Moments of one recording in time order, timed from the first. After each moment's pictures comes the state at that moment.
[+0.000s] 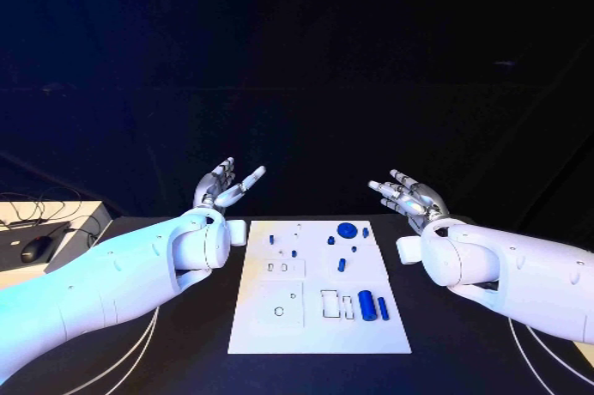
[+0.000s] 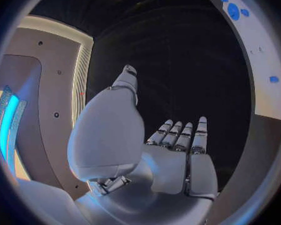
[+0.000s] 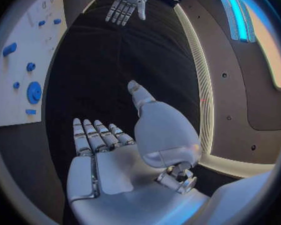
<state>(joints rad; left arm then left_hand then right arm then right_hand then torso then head) 1.08 -0.66 0.09 1.25 -0.03 -0.60 0.44 1.37 -0.28 0.04 0.29 0.06 0.20 0.14 0.02 0.02 0.16 0.15 0.02 0.02 0.15 0.18 0.01 0.02 0.10 0.26 0.26 0.03 0.03 1.18 -0.79 -0.11 1.38 0.00 -0.50 0.40 1.16 0.07 0.07 -0.13 0.28 0.13 0.13 0.01 0.02 0.19 0.28 0.01 0.02 0.21 0.28 0.02 0.02 0.01 0.17 0.28 0.11 0.03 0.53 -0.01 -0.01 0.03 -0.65</state>
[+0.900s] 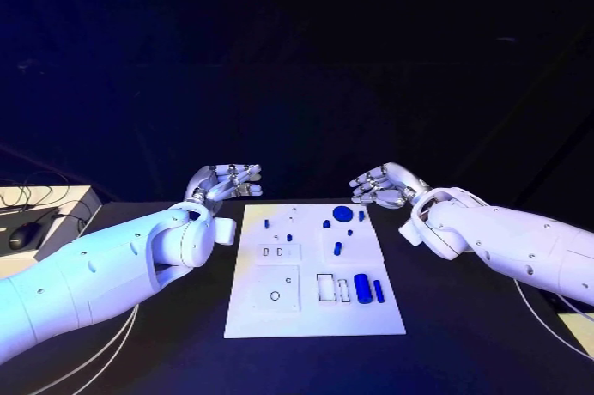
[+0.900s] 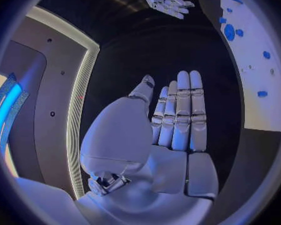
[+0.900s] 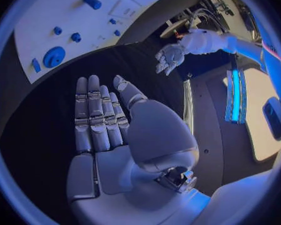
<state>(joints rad) 1.06 -0.73 0.09 1.32 -0.10 -0.43 0.40 1.41 -0.03 0.08 0.07 0.06 1.10 0.15 0.07 0.06 1.27 0.08 0.06 0.06 1.38 0.03 0.22 0.17 0.20 1.16 0.11 0.39 0.17 1.21 -0.69 -0.13 1.15 -0.85 -0.41 0.29 1.34 0.07 0.11 -0.25 0.26 0.98 0.18 0.07 0.07 1.12 0.12 0.05 0.06 1.28 0.07 0.12 0.09 0.10 0.94 0.09 0.47 0.13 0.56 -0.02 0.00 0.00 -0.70</state>
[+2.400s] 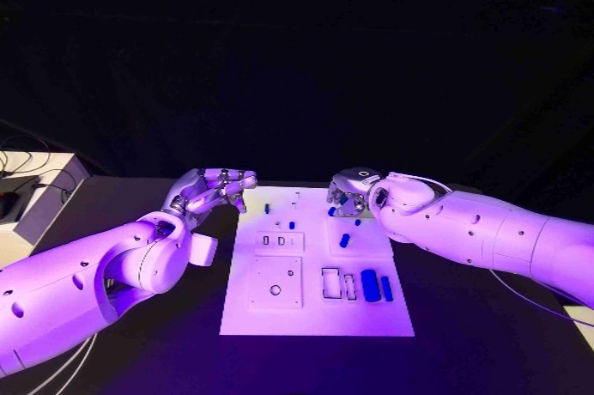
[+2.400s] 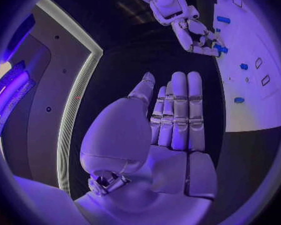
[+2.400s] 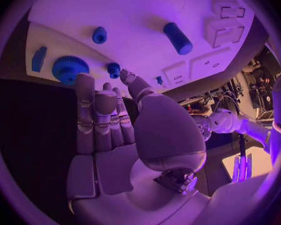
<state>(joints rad) 1.06 -0.85 0.13 1.56 -0.24 -0.35 0.35 1.38 -0.02 0.05 -0.03 0.06 1.10 0.13 0.07 0.06 1.25 0.08 0.06 0.06 1.25 0.01 0.71 0.54 0.14 1.05 0.01 0.91 0.49 1.25 -0.56 -0.12 1.07 -1.62 -0.26 -0.05 1.27 -0.07 0.21 -0.20 0.33 1.11 0.14 0.07 0.07 1.14 0.10 0.06 0.06 1.42 -0.01 1.06 0.63 0.15 1.21 -0.02 0.90 0.72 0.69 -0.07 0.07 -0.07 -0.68</state>
